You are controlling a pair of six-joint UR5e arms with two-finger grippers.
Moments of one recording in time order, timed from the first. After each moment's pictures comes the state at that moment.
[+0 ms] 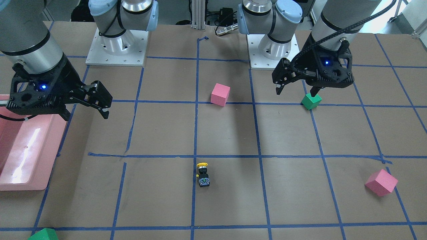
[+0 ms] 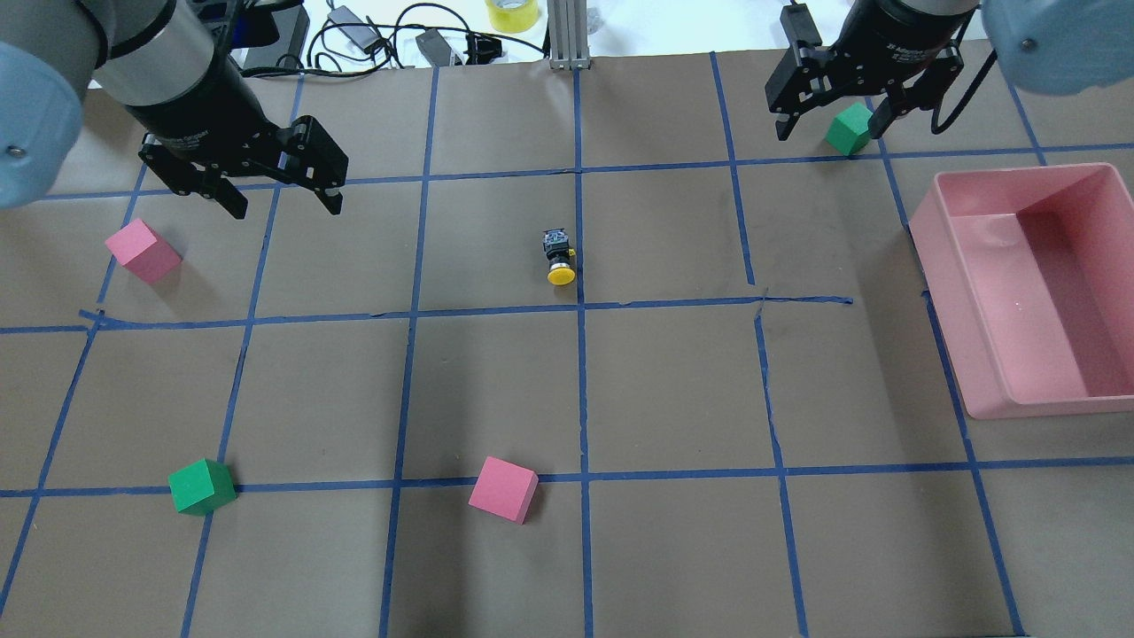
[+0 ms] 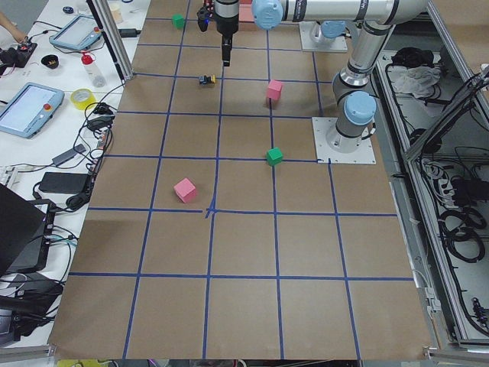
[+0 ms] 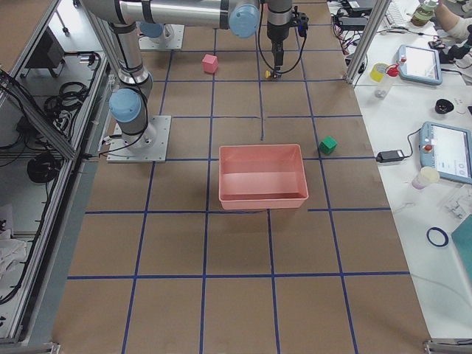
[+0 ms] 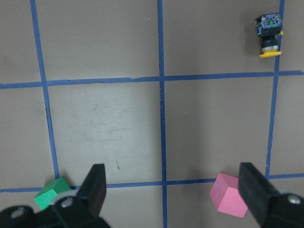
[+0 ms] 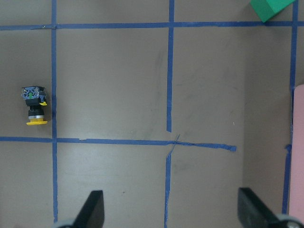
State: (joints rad) left arm -1.52 -1.58 -1.57 -1.54 1.53 0.07; right arm 1.51 -1.45 1.48 -1.68 -1.49 -0.08
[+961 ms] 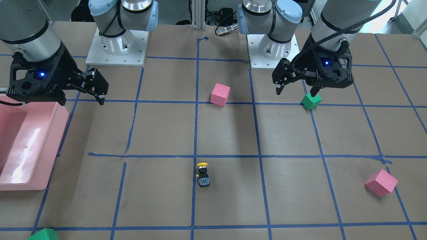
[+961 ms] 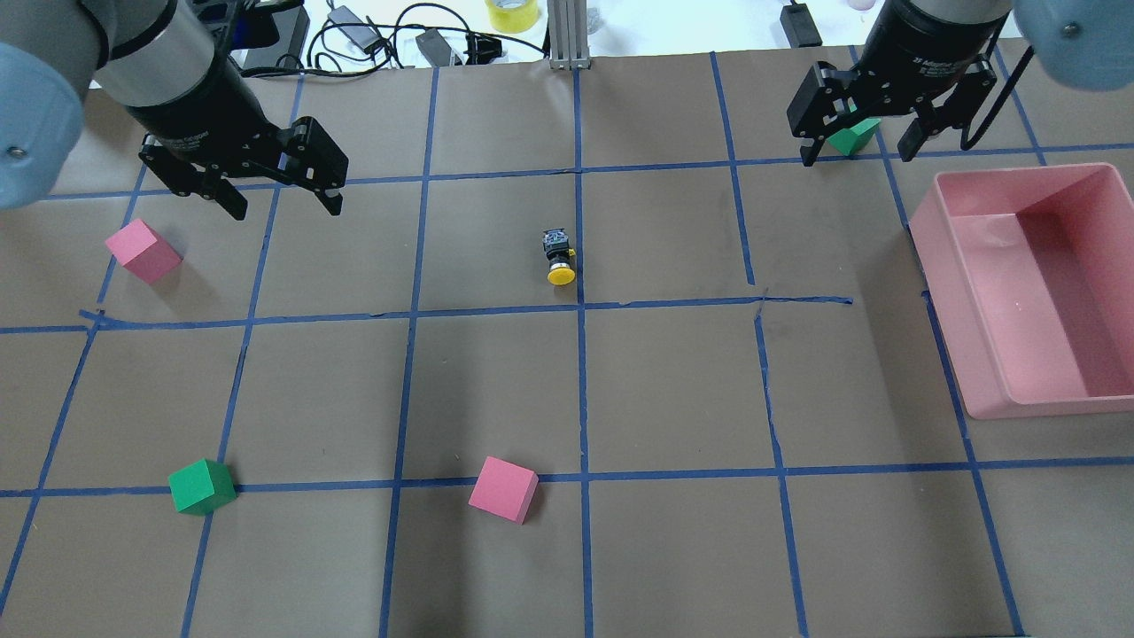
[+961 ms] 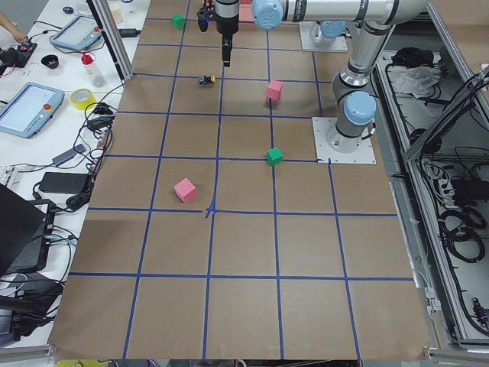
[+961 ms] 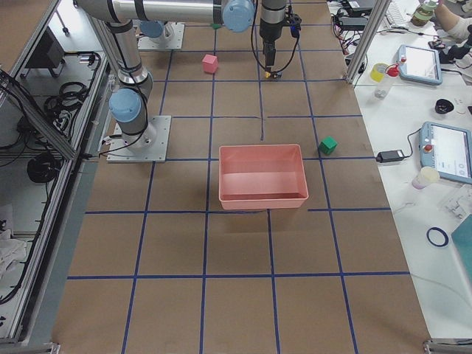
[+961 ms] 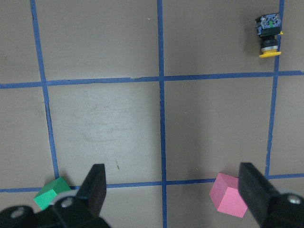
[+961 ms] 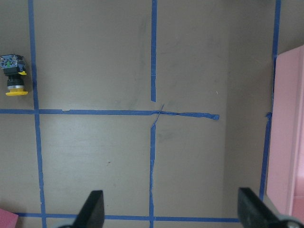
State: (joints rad) left arm -1.52 -1.58 -1.57 -1.54 1.54 0.07; right arm 1.51 -1.48 1.48 -1.58 -1.54 -0.08
